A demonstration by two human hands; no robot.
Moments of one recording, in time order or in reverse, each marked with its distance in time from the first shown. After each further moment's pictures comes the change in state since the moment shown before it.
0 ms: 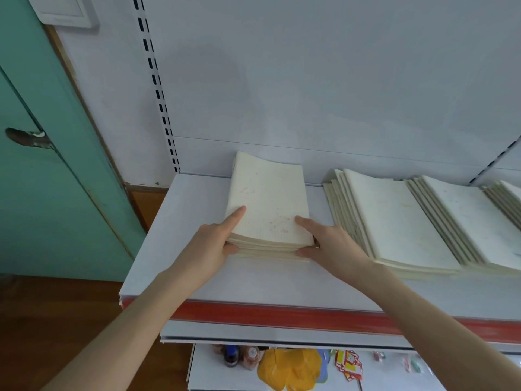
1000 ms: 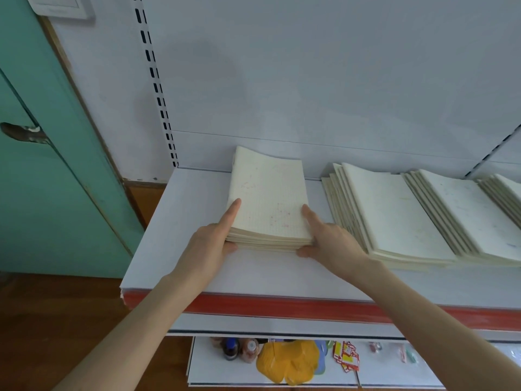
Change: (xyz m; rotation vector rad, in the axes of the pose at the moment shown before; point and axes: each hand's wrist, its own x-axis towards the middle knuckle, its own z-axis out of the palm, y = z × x) left_hand -0.012 -0.001 0.013 0.018 0.102 0.011; right_hand -0.001 0.004 0.010 -0.187 -0.011 0.089
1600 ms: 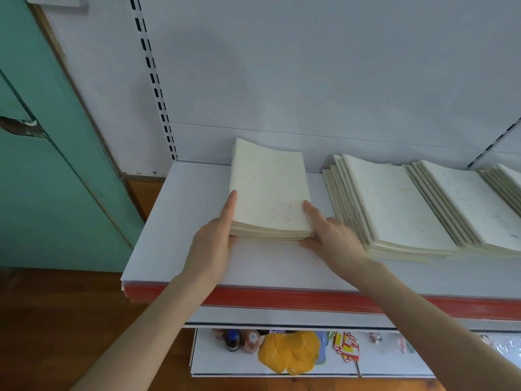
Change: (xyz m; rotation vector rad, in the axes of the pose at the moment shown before) left_hand -0.007 0.004 0.016 -0.046 0.141 -0.006; right_hand -0.013 -0.004 0.003 0.003 0.102 -0.042
